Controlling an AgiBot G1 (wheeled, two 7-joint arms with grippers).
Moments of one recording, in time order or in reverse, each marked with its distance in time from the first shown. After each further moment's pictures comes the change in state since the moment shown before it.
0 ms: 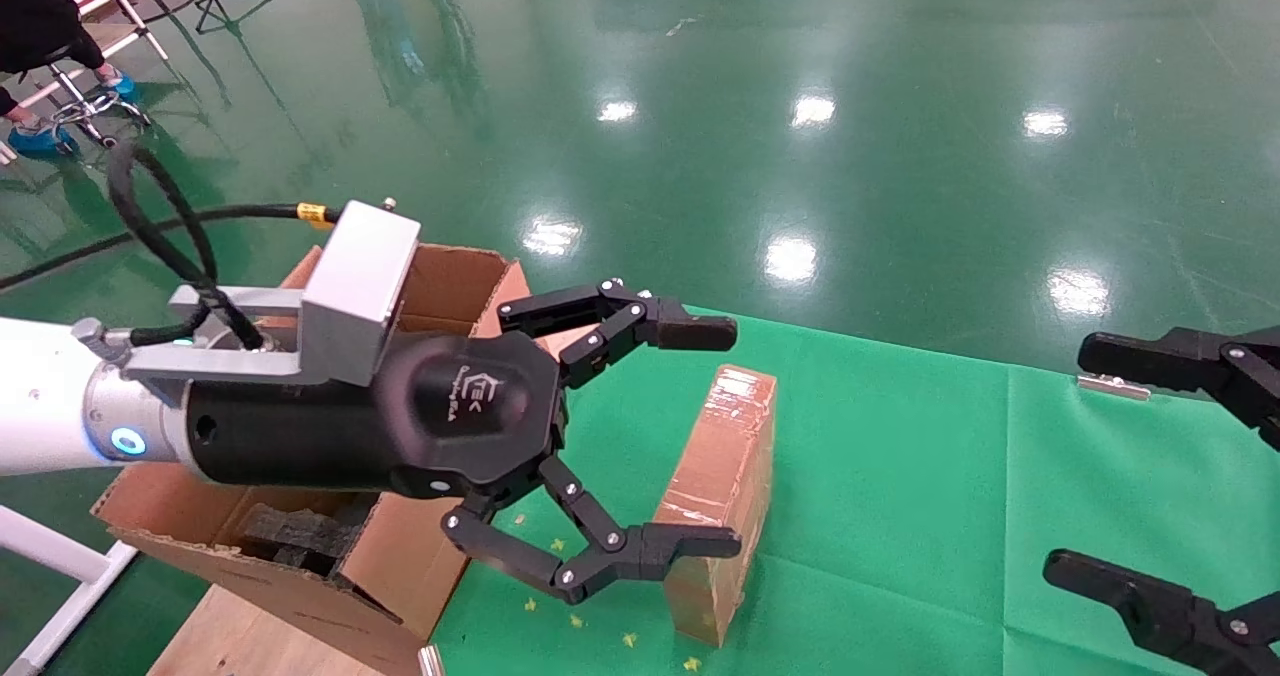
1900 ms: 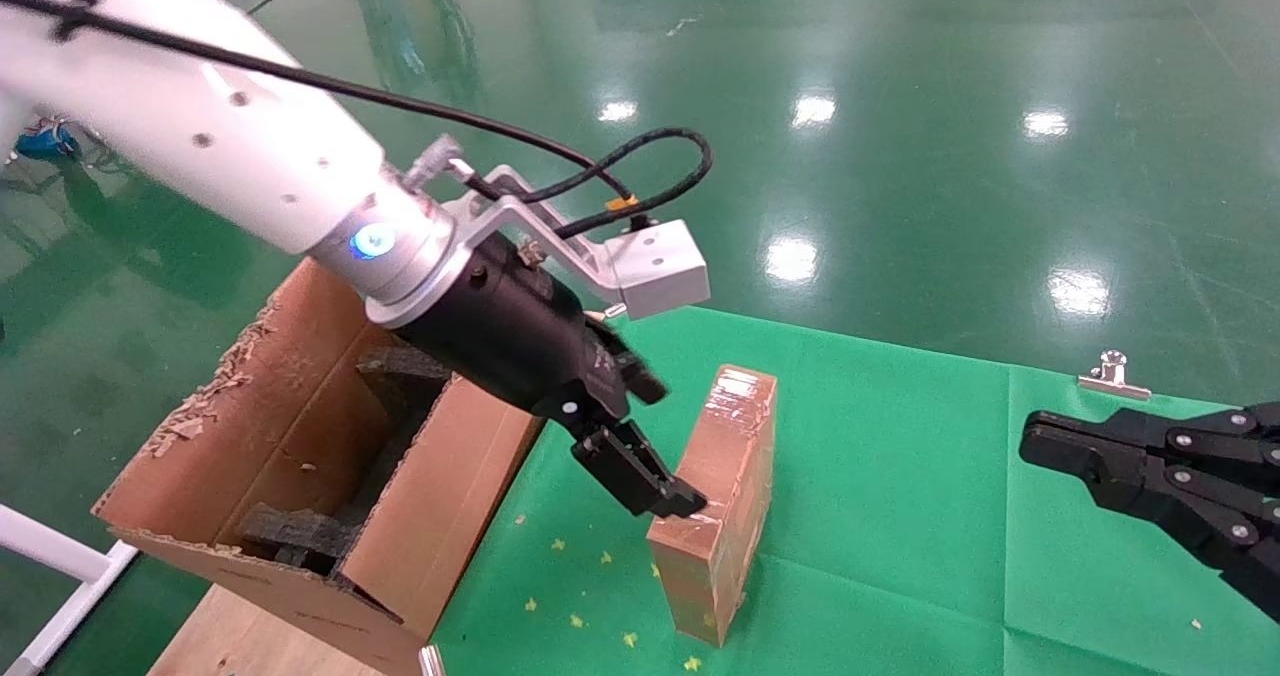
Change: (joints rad) left arm -0.882 0.253 0.818 -0.001 0.677 0.104 -0.907; right arm 0.000 0.000 0.000 -0.001 0.000 0.000 0.000
